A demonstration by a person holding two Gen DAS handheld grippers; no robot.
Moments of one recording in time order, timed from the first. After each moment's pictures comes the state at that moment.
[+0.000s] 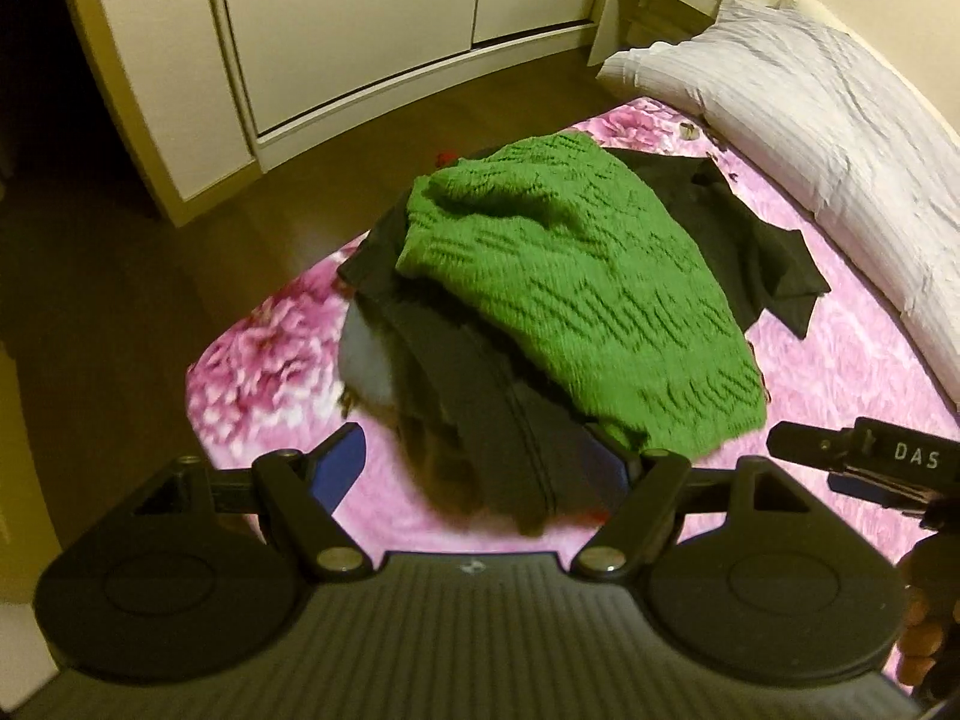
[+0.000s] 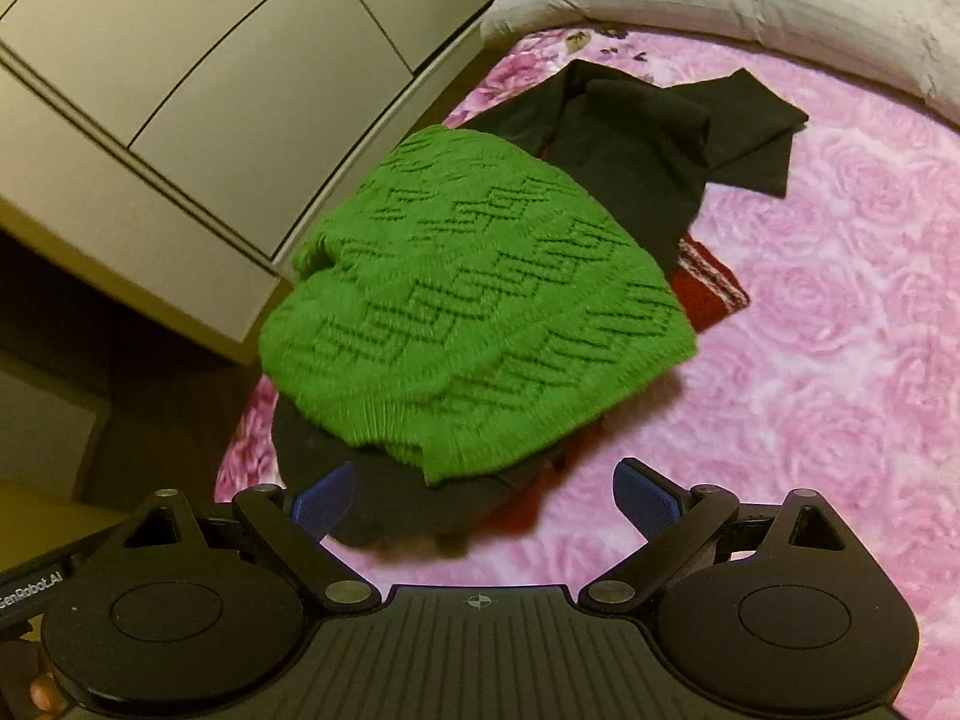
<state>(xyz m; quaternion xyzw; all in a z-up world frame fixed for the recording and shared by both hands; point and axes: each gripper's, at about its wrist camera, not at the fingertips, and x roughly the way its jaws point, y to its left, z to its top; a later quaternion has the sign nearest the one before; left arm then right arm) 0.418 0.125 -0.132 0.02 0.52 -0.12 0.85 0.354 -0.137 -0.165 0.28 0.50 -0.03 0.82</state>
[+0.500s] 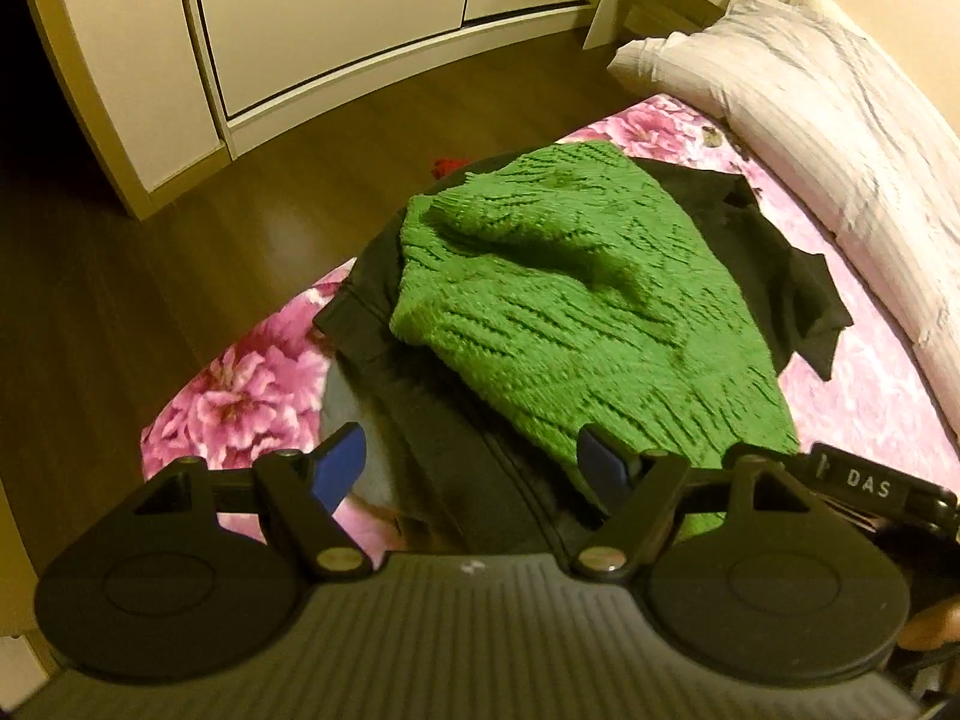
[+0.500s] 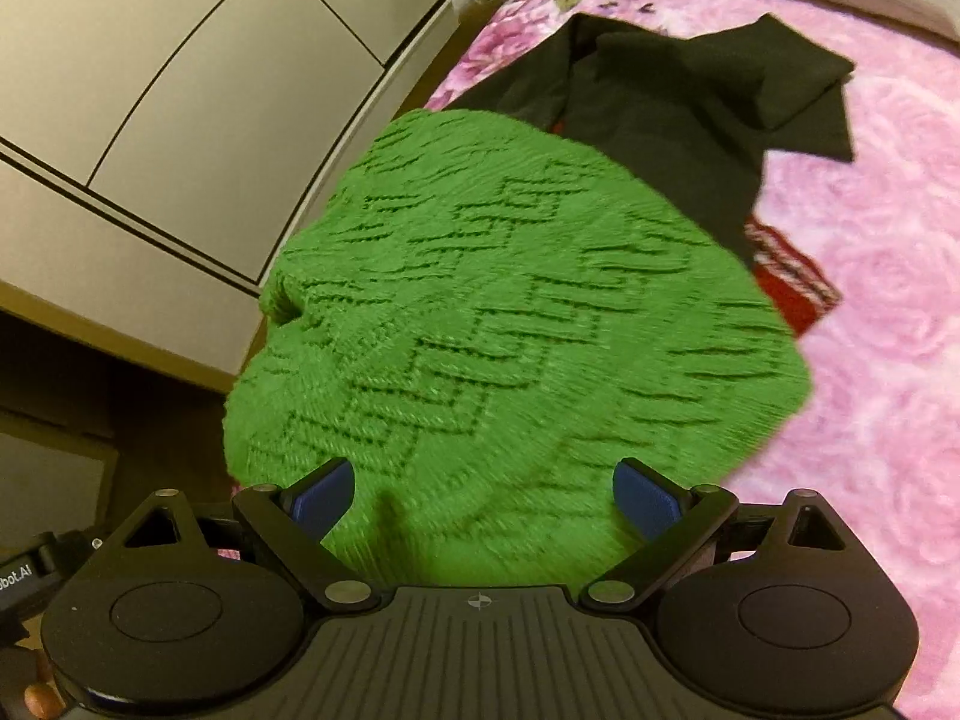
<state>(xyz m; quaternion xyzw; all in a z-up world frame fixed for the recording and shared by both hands) 0.524 0.125 -0.180 0.00 0.54 -0.13 0.83 0.444 -0.129 -0.238 0.33 0.51 -0.04 0.80</state>
